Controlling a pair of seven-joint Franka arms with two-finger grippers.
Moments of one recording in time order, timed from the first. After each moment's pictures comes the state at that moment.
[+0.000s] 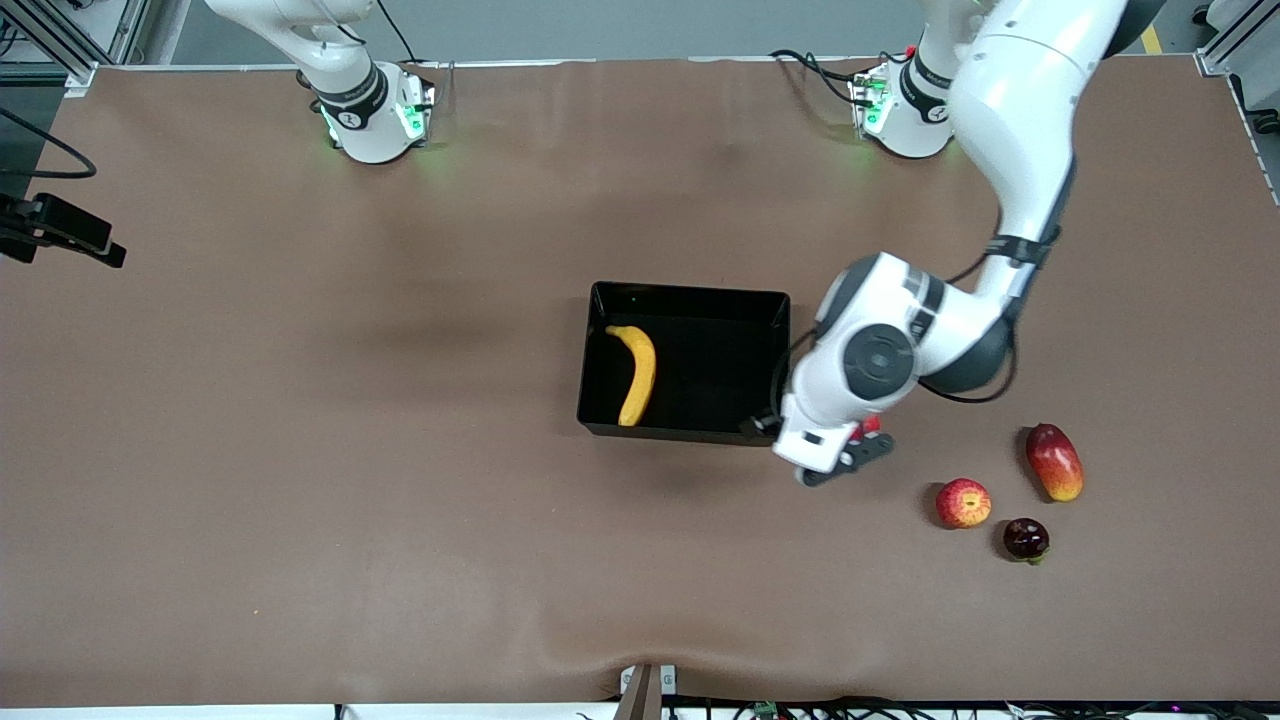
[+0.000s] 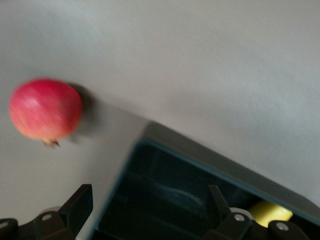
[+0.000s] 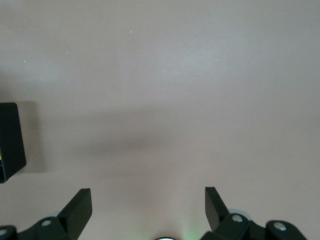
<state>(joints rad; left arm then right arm) -0.29 0.67 -0.28 -1.42 0.08 2.00 -0.95 -0.03 0.06 -0.04 -1.41 0.02 1.40 0.01</state>
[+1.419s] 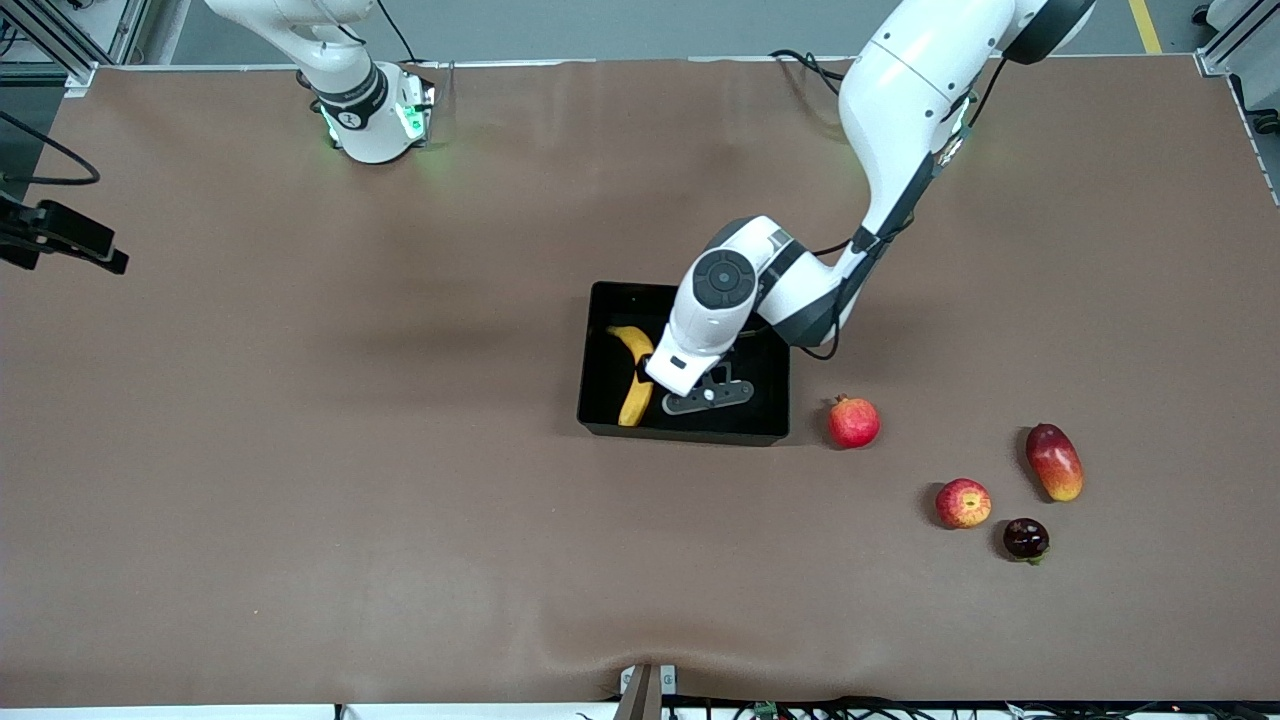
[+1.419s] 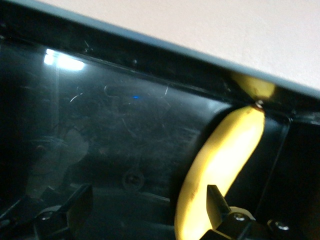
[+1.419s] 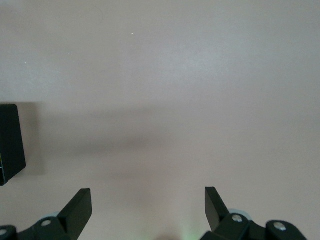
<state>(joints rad) -0.49 0.71 -0.28 -1.62 0.13 2.38 -0.97 -0.03 0.08 -0.03 -1.41 0.02 1.42 0.01</state>
